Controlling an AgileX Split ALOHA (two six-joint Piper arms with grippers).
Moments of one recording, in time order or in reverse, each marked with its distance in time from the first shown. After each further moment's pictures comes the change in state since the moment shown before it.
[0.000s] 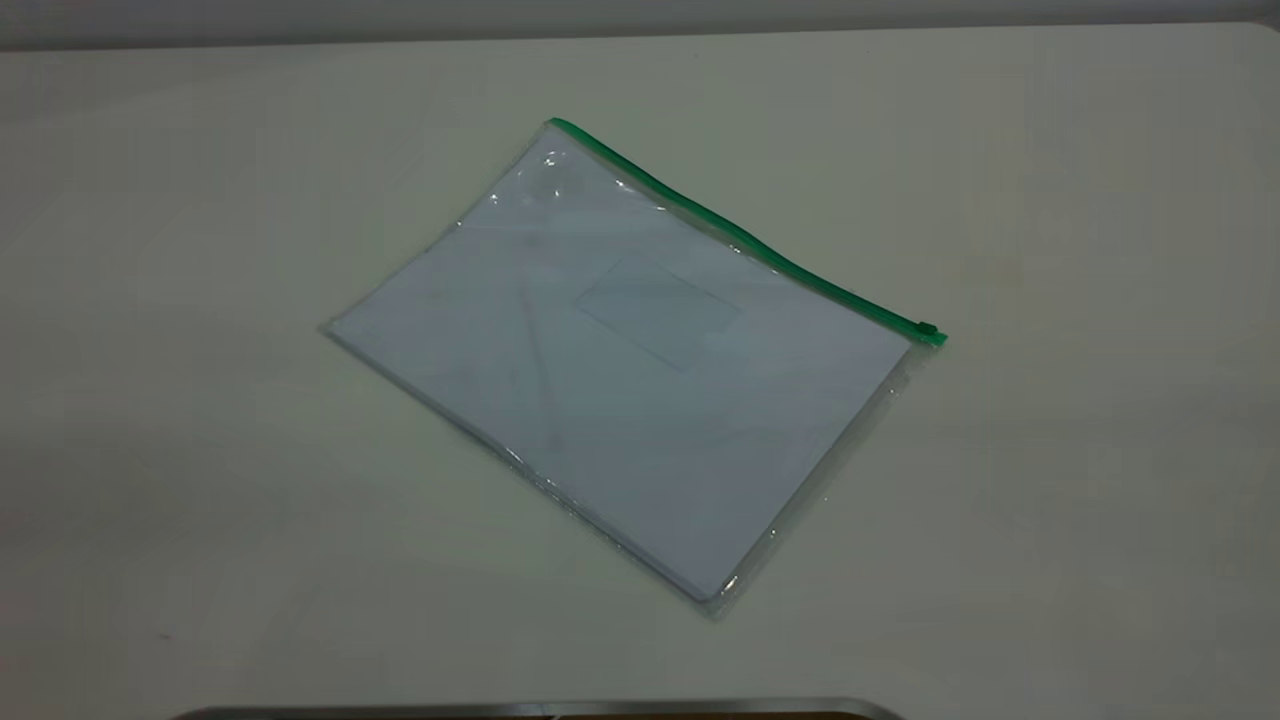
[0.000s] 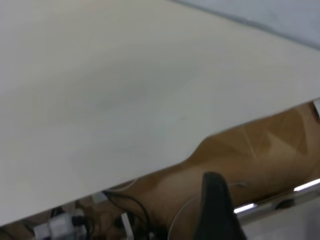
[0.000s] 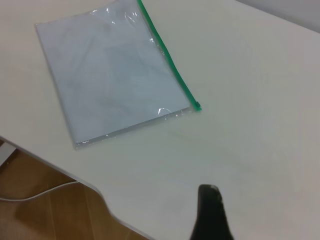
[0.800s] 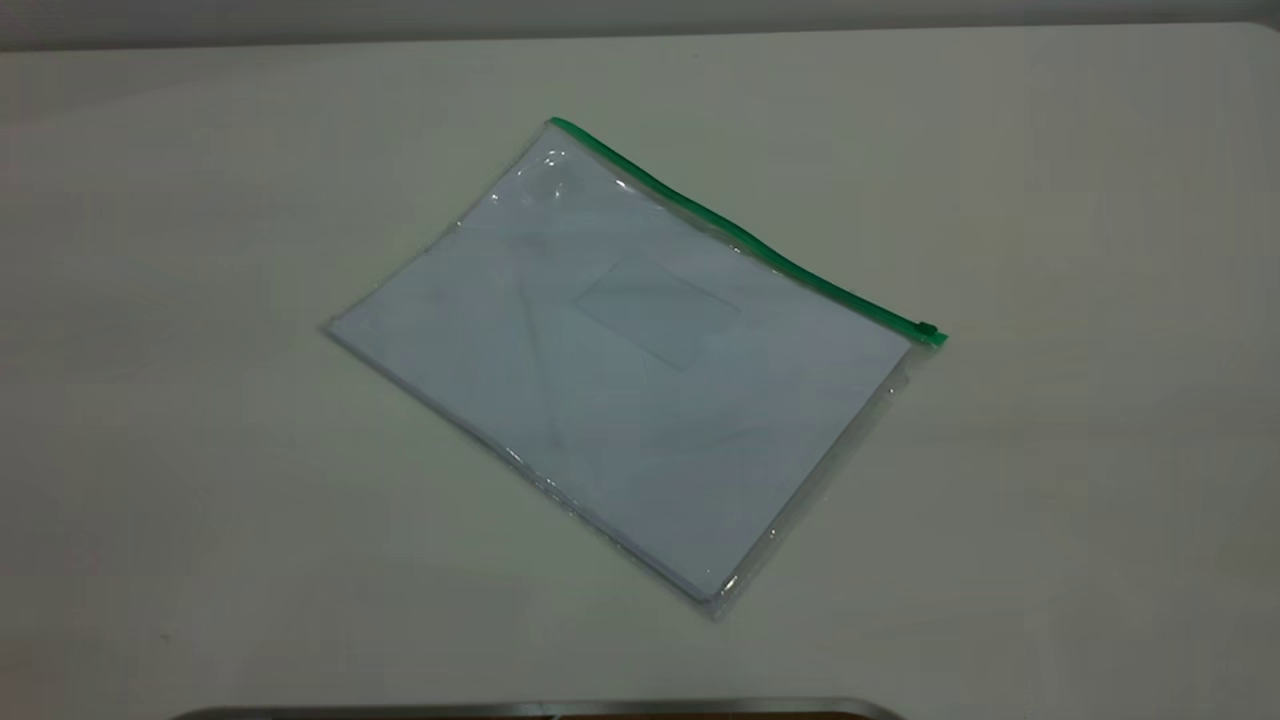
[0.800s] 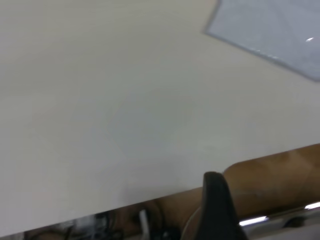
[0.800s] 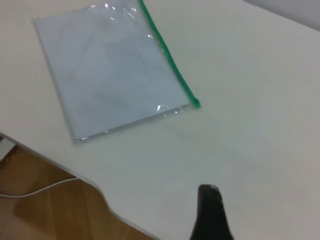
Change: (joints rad) left arm 0.000 0.302 -0.337 0.085 0.034 -0.085; right arm 0.000 0.000 0.000 -0.002 0.009 -0.004
